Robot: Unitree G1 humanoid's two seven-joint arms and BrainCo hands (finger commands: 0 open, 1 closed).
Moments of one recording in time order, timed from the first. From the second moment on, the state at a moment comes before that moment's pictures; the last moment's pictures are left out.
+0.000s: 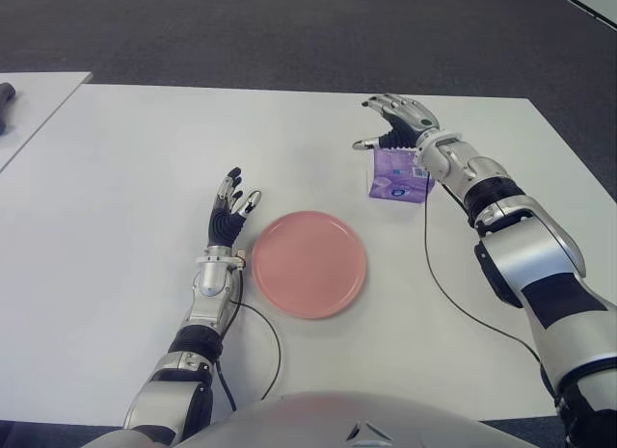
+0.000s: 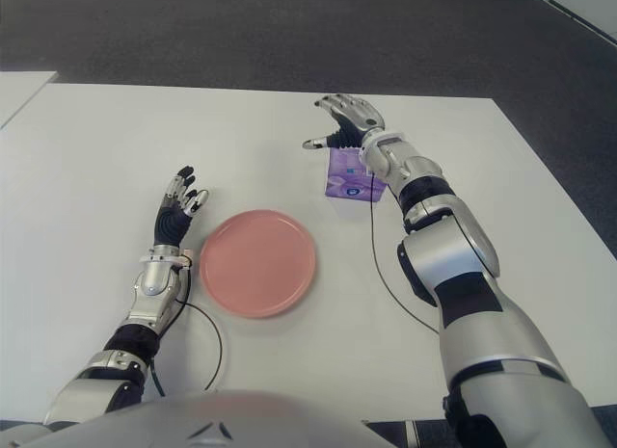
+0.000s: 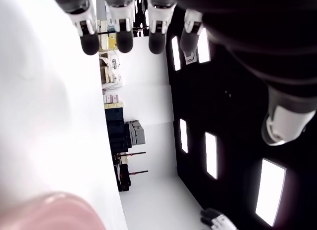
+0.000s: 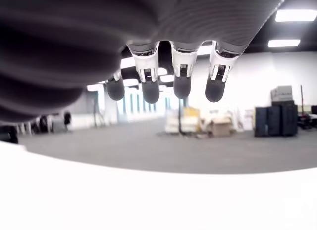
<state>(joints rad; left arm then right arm) -0.20 0.06 0.07 0.77 0.05 -0.72 0.10 -1.11 -0.43 0.56 1.32 -0.84 -0.44 -0.27</state>
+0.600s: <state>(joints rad) -0.22 0.06 0.07 0.79 0.04 -0.73 0.10 -1.11 -0.43 0.59 1.36 -0.84 -0.35 -0.24</state>
